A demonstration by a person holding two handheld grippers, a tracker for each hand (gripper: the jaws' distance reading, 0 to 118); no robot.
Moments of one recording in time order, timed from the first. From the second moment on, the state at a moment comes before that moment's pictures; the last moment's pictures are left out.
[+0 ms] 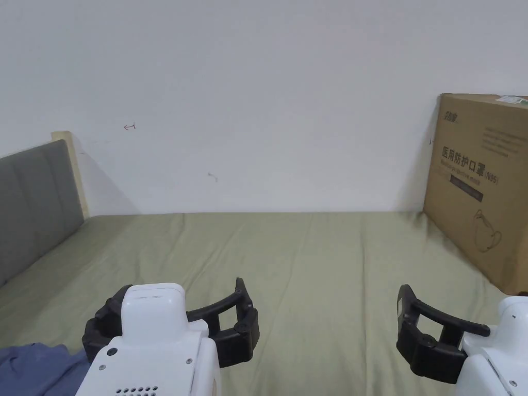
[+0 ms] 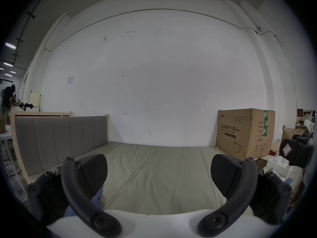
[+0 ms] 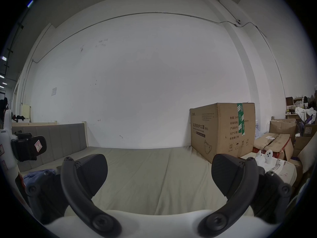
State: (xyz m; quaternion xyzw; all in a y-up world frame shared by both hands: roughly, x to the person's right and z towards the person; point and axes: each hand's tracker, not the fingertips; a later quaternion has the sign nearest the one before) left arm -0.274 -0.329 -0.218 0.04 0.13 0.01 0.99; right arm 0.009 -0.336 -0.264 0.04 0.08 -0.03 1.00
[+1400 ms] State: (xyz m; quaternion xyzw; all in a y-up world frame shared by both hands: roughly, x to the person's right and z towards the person) left arm -0.538 -0.345 -0.120 -0.13 0.31 0.11 0.94; right arm -0.164 -0.346 -0.294 -0.09 0.29 -0.02 0.95
